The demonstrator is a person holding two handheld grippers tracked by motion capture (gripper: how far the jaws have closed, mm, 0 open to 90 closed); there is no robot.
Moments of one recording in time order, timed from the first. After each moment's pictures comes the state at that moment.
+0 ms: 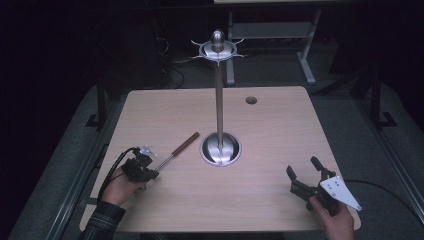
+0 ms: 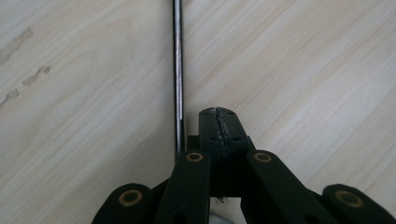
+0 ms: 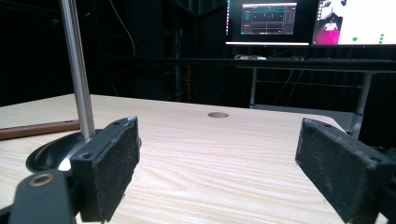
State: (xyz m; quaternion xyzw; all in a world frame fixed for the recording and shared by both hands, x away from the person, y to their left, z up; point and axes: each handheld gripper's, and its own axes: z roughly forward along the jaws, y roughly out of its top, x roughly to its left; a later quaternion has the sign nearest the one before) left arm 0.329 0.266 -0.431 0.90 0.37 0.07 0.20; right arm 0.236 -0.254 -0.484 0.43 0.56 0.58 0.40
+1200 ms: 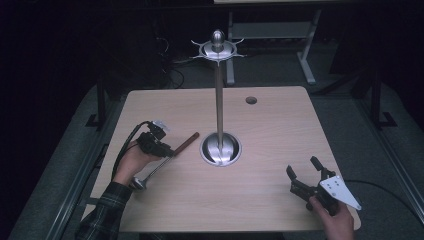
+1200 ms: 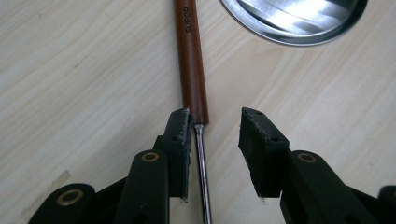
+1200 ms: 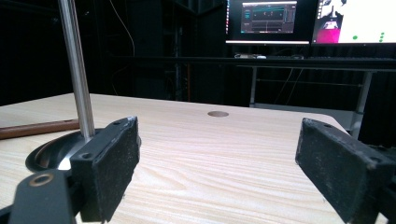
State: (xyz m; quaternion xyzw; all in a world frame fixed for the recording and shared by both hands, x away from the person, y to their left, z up) left arm 0.403 0.231 -0.408 0.91 0.35 0.05 0.23; right arm 0.236 -0.254 -0.484 0.43 0.57 0.58 0.40
